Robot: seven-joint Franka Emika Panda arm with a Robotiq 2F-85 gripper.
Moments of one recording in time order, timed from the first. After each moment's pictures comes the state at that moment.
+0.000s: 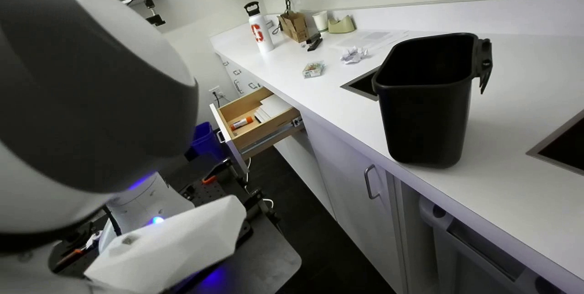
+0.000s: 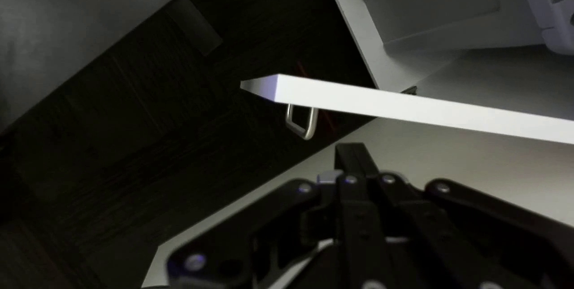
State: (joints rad) arm -0.97 0.06 -0.52 -2.50 0.50 2.49 0.34
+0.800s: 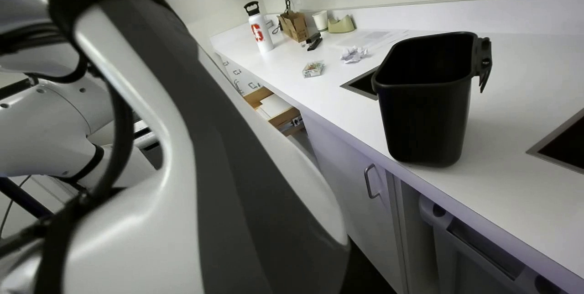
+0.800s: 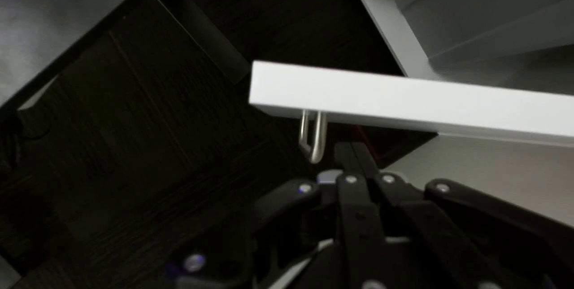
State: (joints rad) arm -1.02 0.39 -0.44 -2.28 0.64 2.38 0.32
